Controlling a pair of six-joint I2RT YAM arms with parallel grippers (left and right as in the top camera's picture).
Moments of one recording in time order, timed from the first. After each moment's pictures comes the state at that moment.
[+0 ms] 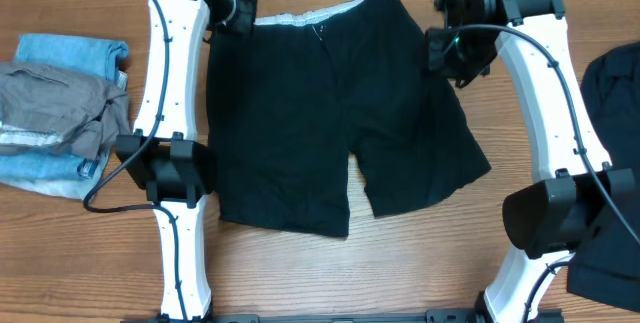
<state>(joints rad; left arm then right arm) -0.12 2.42 2.67 -1.41 0.15 0.07 0.14 1.99 2.07 -1.46 -0.23 0.18</state>
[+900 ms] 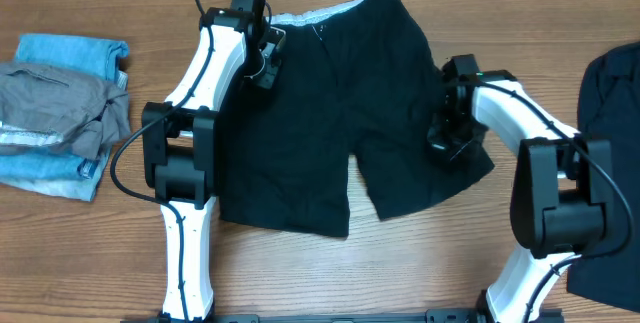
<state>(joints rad) -0.18 2.42 2.08 -1.06 0.07 0.18 0.08 1.99 1.30 -0.93 -0.02 0.46</state>
